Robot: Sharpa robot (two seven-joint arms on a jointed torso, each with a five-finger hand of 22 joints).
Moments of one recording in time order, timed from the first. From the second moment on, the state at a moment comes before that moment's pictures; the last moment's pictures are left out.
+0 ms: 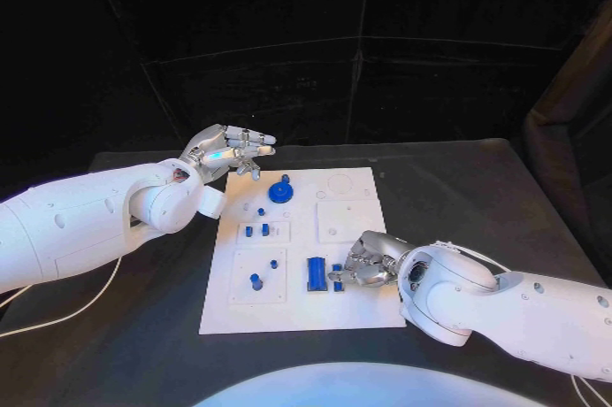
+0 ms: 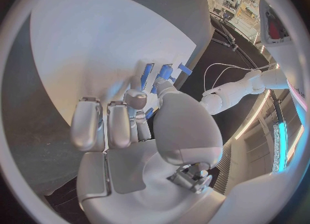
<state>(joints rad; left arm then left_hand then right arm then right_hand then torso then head) 1.24 -0.84 -0.12 1.37 -0.12 -0.12 0.38 1.31 -0.10 0.49 -0.08 0.05 1.01 0.17 0.13 0.07 1.05 0.10 0.33 0.08 1.27 0.01 1.15 0.70 0.17 1.24 0.11 0.65 0.65 0.94 -0.84 -0.03 1.85 -1.34 -0.32 -0.61 1.14 -0.07 0.02 0.24 0.34 1.06 0.05 0.36 0.33 1.36 -0.02 0.96 1.03 1.47 -0.09 1.34 1.24 0.09 1.40 0.02 1.40 1.18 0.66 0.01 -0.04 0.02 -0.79</state>
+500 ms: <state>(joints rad) 1.24 -0.84 -0.12 1.37 -0.12 -0.12 0.37 1.31 -0.10 0.49 -0.08 0.05 1.01 0.17 0.13 0.07 1.05 0.10 0.33 0.08 1.27 0.01 1.15 0.70 0.17 1.24 0.11 0.65 0.65 0.94 -0.85 -0.03 1.86 -1.34 -0.32 -0.61 1.15 -0.06 -0.04 0.24 0.29 1.06 0.05 0.36 0.34 1.36 -0.03 0.96 1.04 1.47 -0.09 1.33 1.23 0.09 1.40 0.02 1.40 1.17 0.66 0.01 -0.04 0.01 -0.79</state>
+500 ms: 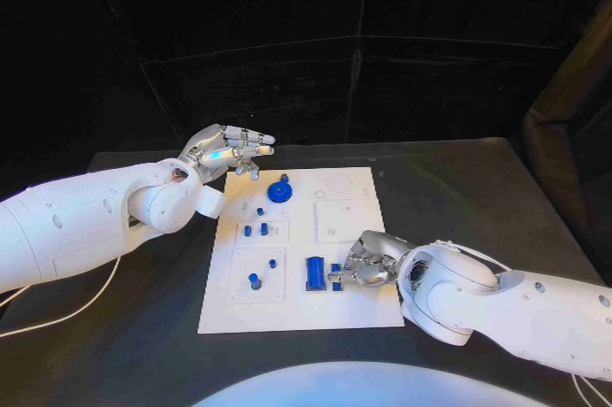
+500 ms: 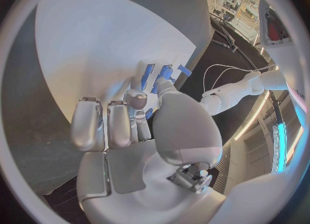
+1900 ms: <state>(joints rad) 1.16 -0.70 -0.12 1.12 0.07 -0.17 0.50 1.13 -0.05 0.23 -0.01 0.03 0.85 0.13 0.04 0.04 0.87 0.17 0.12 0.04 0.80 0.14 0.22 0.11 0.17 0.67 0.25 0.10 0.24 1.06 -0.63 0.03 1.11 -0.28 -0.28 0.38 1.19 0.05 -0.14 -0.03 0.16 0.85 0.17 0.04 0.06 0.97 0.14 0.05 0.05 1.02 0.11 0.04 0.05 0.17 0.92 0.20 0.21 0.05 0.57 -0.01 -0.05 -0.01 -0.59</state>
